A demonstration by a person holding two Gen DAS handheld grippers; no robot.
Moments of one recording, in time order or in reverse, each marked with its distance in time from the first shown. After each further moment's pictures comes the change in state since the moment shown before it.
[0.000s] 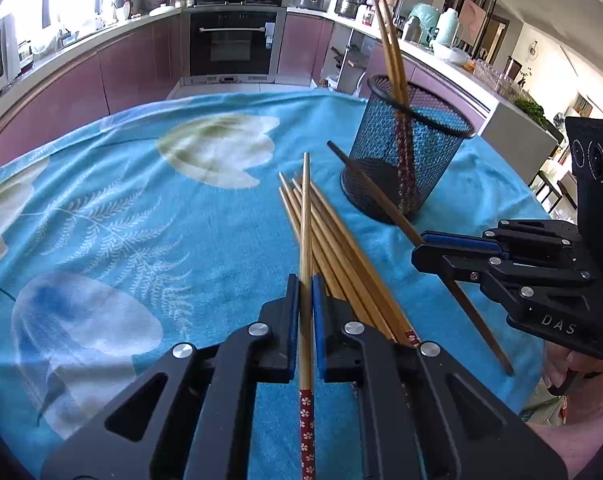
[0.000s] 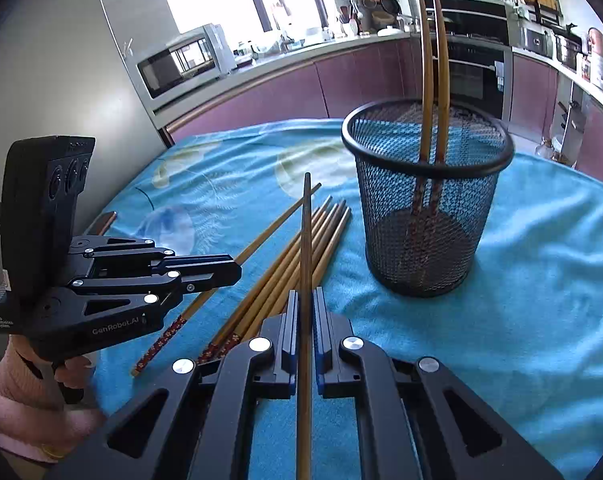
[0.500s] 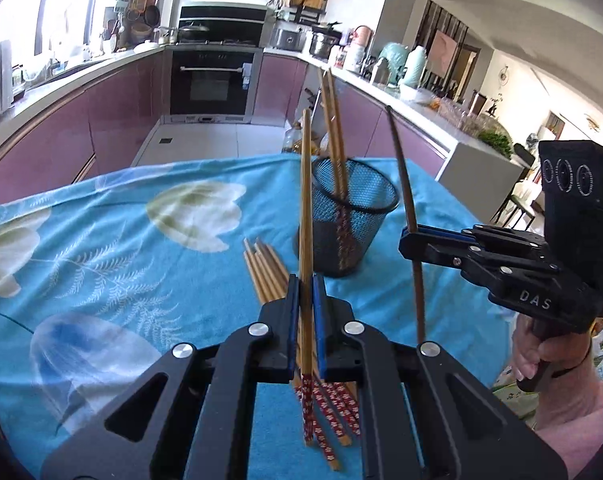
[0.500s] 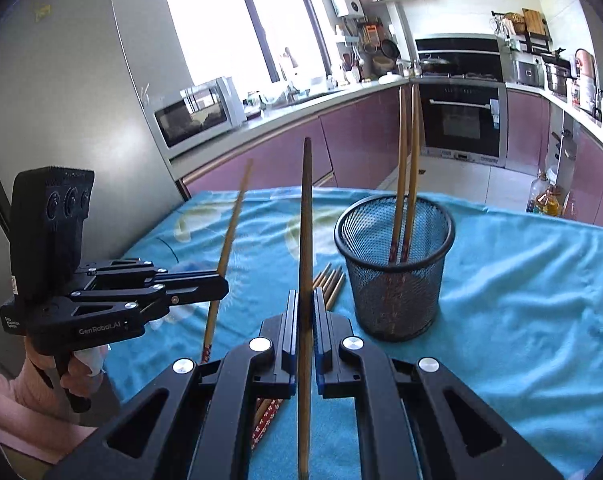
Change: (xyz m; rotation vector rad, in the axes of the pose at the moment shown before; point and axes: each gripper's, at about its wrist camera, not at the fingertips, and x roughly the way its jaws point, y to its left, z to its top) left arm -0.066 -0.022 0.022 0.025 -0.152 -0.101; right arm -0.064 -0.006 0.023 0.001 -0.190 0.021
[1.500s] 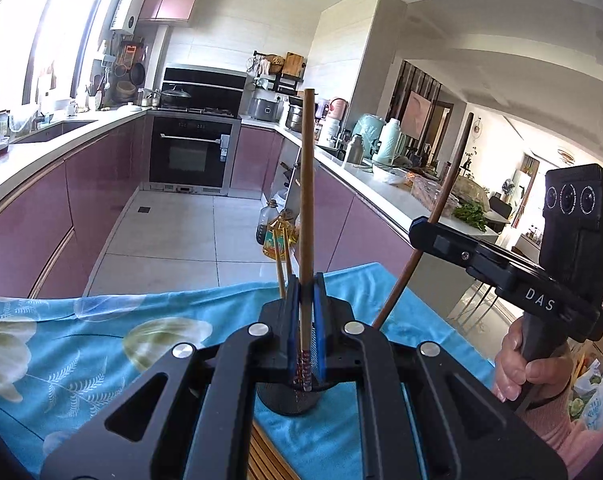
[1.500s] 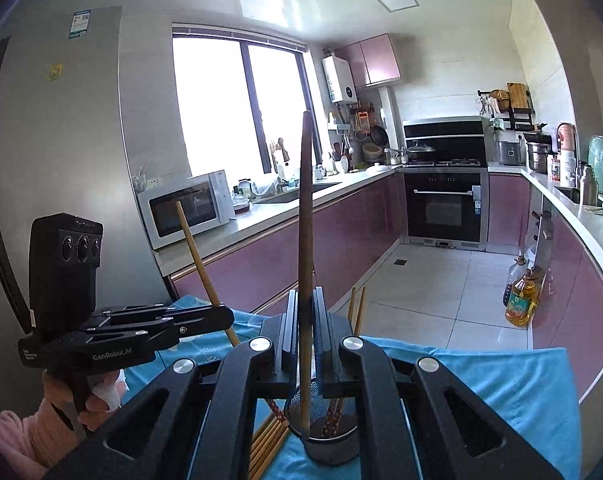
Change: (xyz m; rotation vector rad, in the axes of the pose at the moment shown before) left arm -0.031 -0.035 0.124 0.017 -0.239 -0.072; right arm -0.058 -0.024 0.104 -0.063 -0.284 -0.071
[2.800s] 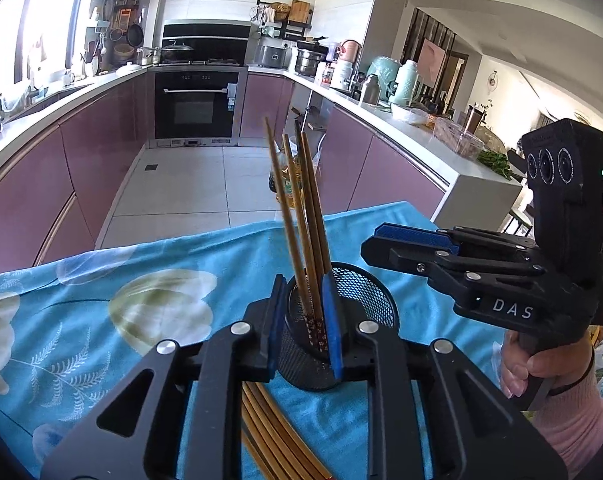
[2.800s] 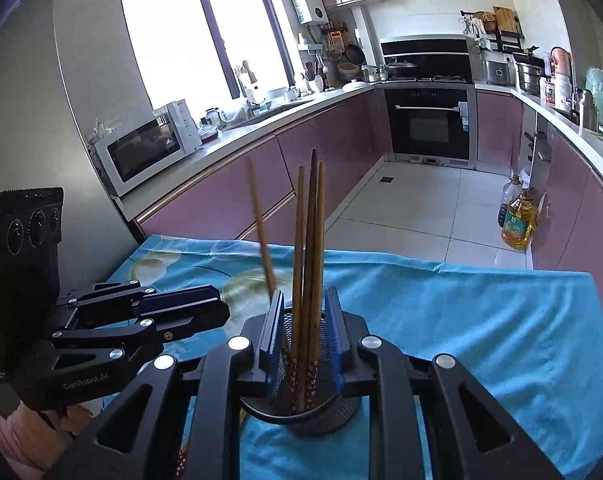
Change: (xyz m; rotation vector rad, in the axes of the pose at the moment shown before) left arm 0.077 0.019 -0.041 0.033 0.192 0.045; right arm 0.074 -0.018 -0.059 0.105 0.284 -0.038
